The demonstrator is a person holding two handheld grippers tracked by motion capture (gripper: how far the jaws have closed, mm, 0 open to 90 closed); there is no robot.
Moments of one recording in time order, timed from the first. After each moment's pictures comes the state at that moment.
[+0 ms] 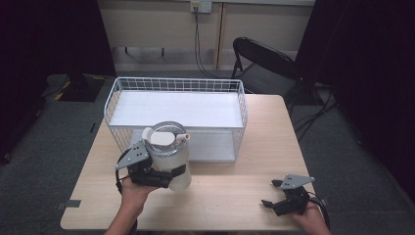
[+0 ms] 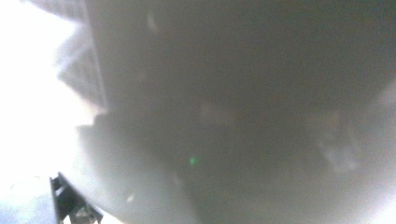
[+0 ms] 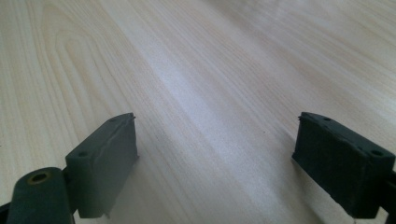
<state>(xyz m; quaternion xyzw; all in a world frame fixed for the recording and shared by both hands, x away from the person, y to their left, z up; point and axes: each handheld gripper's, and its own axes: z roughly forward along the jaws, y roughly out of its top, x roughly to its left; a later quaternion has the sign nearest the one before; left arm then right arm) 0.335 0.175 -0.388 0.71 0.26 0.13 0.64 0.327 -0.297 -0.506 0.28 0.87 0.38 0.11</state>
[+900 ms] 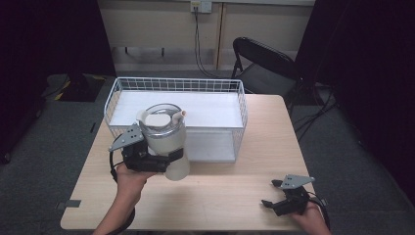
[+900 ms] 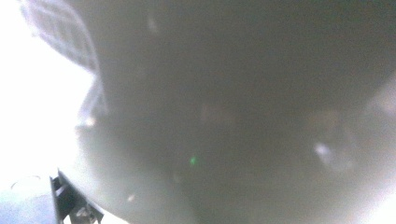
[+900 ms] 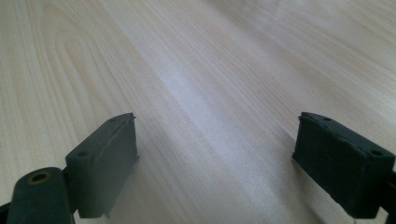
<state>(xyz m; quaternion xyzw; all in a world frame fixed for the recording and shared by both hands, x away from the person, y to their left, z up) 0.347 0.179 -0.343 0.70 0.29 0.13 0.64 0.327 -0.297 -0.506 0.28 0.87 0.38 0.11</state>
